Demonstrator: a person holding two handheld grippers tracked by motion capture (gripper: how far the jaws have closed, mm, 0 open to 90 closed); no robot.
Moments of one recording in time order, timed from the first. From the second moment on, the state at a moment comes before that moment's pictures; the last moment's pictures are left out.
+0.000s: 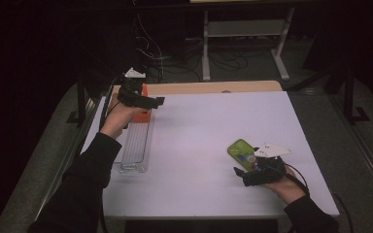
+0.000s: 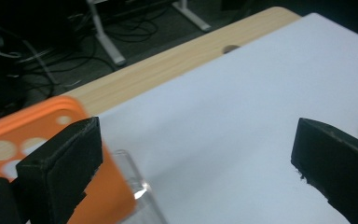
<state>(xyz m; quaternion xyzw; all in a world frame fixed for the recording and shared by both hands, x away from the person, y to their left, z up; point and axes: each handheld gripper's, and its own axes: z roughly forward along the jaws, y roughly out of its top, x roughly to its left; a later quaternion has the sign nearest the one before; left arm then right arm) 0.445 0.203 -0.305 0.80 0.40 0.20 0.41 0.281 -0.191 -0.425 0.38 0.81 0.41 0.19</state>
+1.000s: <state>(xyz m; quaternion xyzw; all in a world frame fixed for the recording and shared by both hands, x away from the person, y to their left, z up) 0.352 0.149 -0.354 0.85 0.29 0.13 0.43 0.282 -0.189 -0.422 0.38 0.81 0.42 0.18</state>
